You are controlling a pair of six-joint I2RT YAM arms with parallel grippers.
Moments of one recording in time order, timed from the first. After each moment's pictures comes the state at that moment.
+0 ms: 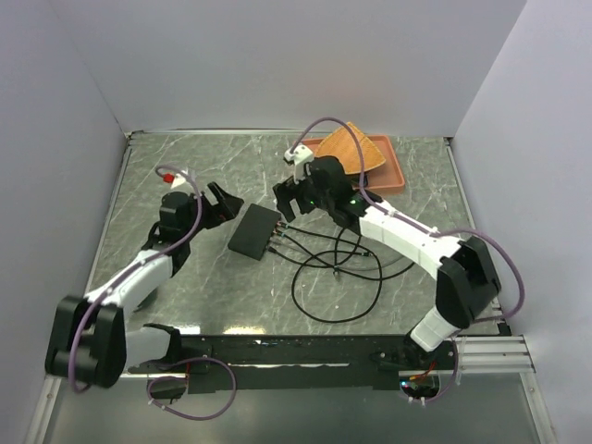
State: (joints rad) left arm -0.22 1.25 0.61 0.29 0.17 -0.65; right arm 0.69 1.61 1.27 -0.16 -0.05 -0.02
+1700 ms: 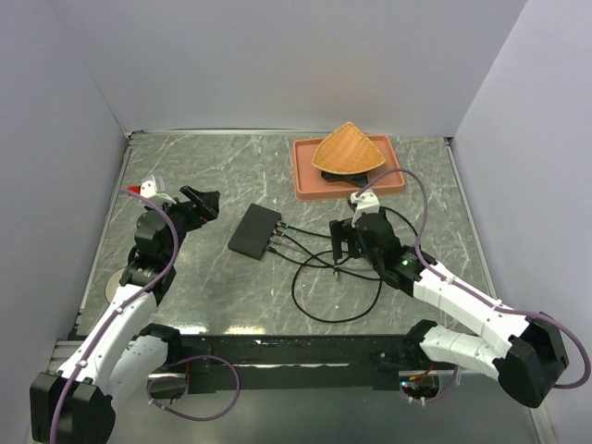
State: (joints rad) left arm -0.22 0.82 0.53 0.21 -0.06 -0.62; right arm 0.69 1.02 0.69 -0.24 0.30 0.24
